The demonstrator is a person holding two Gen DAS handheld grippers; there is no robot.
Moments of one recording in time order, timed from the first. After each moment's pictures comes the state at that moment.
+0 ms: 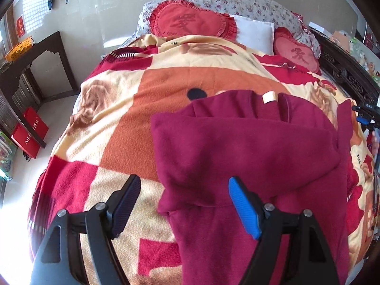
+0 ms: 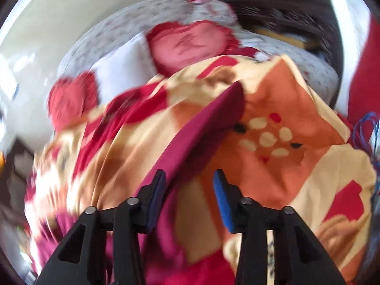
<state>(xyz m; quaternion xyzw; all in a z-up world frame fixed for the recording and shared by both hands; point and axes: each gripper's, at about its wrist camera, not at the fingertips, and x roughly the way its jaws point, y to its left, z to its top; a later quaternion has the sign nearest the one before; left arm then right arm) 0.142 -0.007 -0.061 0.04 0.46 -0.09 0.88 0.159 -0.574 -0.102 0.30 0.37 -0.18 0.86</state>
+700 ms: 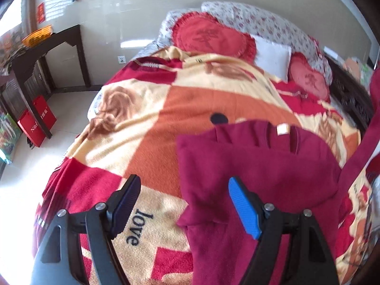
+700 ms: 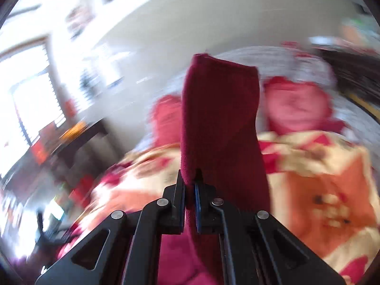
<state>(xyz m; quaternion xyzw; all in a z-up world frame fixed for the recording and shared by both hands) 0.150 0.033 -0.029 -0.02 0.43 -0.05 0.90 0.114 -0.456 0.038 0.18 0.23 0.12 0.95</state>
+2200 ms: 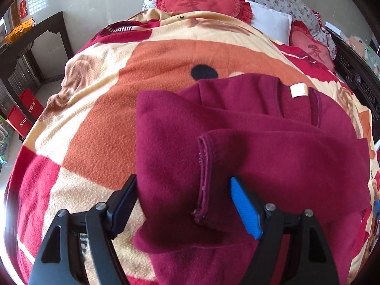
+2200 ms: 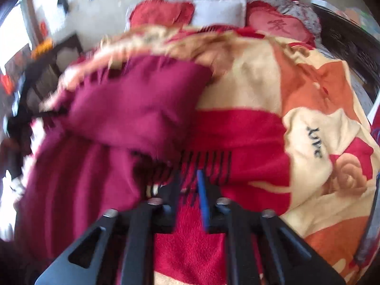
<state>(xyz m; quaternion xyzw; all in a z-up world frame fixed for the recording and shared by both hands) 0.188 -0.018 -0.116 0.02 0.50 -0.06 0.86 0.004 -0.404 -0.120 0.10 0.43 0.03 0.89</state>
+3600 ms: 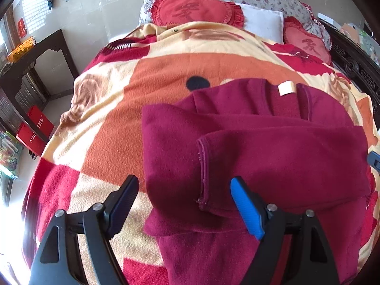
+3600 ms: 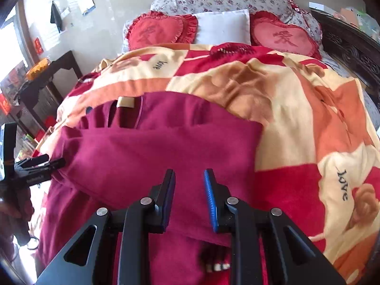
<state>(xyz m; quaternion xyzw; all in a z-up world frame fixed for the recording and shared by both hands) 0.169 -0.028 -0.094 0.06 0.47 -0.06 0.88 0.092 -0.347 -0.099 0.12 0.42 0.01 0.90</state>
